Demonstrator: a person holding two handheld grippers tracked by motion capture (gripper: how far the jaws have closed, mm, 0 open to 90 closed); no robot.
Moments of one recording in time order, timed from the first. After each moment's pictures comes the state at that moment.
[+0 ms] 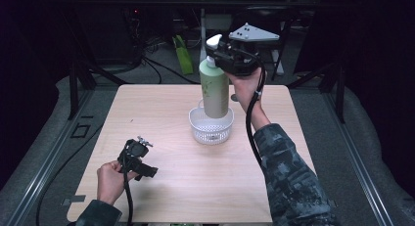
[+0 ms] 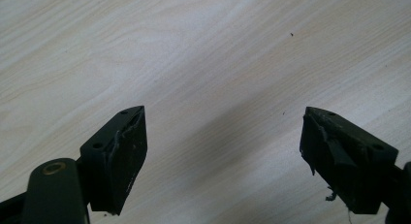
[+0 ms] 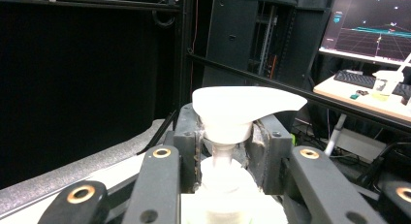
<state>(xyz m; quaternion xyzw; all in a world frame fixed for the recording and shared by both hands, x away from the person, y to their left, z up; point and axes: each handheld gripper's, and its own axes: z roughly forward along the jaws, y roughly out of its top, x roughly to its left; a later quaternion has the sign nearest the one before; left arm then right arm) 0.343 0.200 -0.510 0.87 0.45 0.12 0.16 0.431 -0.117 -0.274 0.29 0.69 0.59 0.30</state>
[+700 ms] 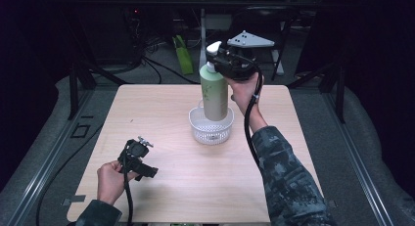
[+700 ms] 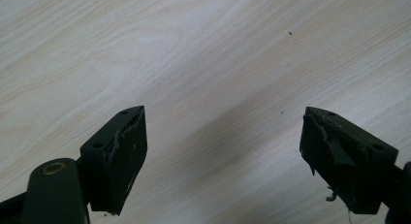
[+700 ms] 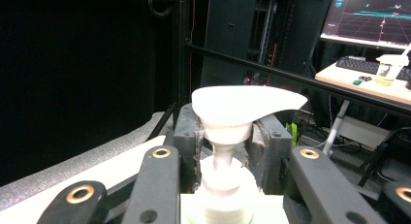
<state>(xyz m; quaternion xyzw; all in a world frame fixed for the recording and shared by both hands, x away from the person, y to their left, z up) 0.343 0.200 -0.510 0.87 0.45 0.12 0.16 0.442 -0.116 -0.295 0.30 0.70 0.58 0.29</state>
